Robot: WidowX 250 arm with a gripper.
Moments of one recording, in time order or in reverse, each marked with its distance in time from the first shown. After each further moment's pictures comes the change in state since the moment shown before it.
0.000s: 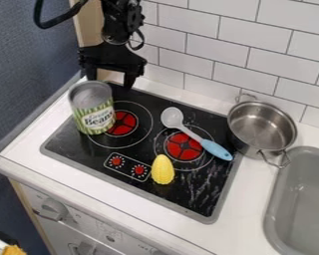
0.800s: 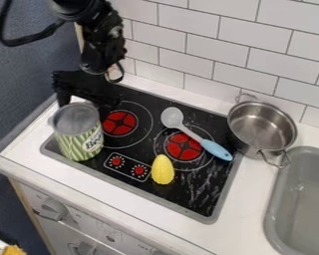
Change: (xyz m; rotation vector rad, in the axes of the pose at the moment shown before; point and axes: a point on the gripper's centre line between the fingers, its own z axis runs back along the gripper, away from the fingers) arm -0.060 0.031 0.002 0.091 0.061 -0.137
